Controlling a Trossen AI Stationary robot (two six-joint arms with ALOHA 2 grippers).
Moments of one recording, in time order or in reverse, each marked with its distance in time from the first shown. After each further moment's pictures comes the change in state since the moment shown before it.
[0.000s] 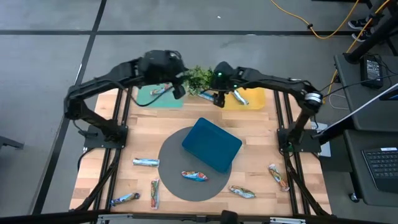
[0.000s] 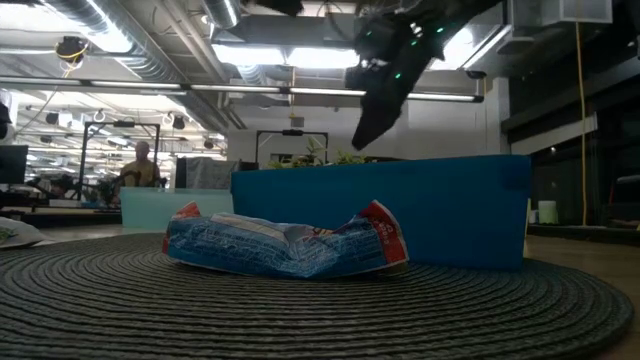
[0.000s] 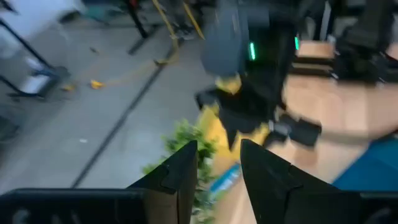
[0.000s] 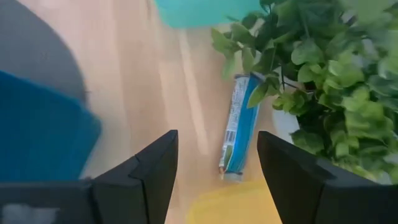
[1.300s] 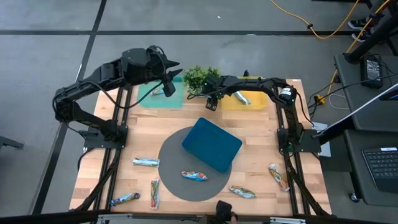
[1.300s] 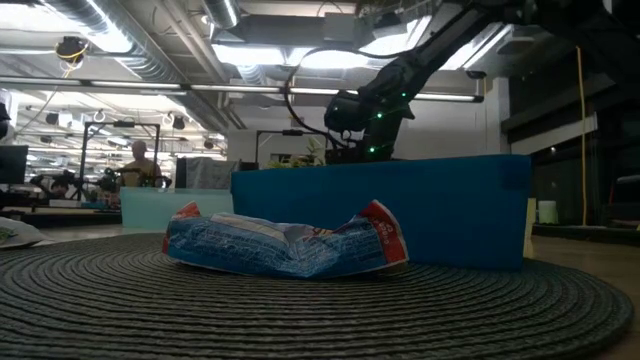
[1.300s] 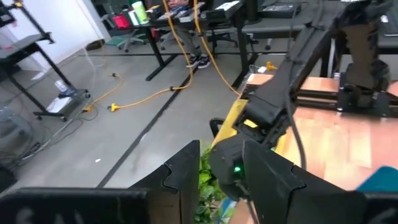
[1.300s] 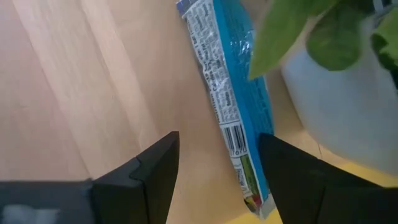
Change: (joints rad) left arm -0.039 -0.109 0.000 0.022 -0.058 -0.009; right arm -0.003 0.324 0.046 0.060 0.200 0.111
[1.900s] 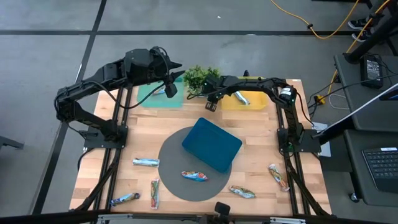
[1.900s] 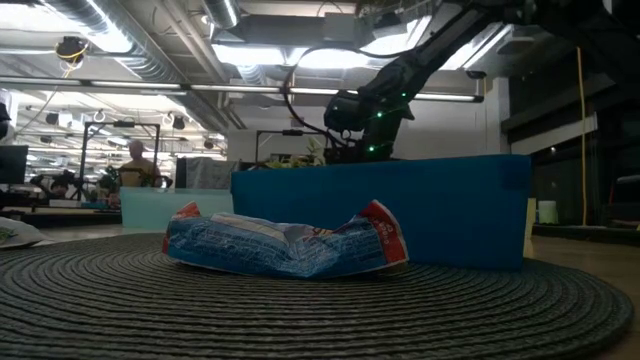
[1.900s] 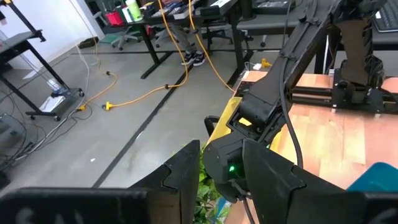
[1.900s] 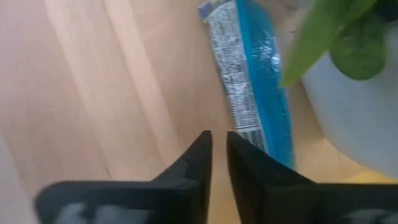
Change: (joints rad) left arm 0.000 0.017 0.000 0.004 0.016 0.000; right arm -0.001 0.000 0.000 0.004 -0.063 -0.005
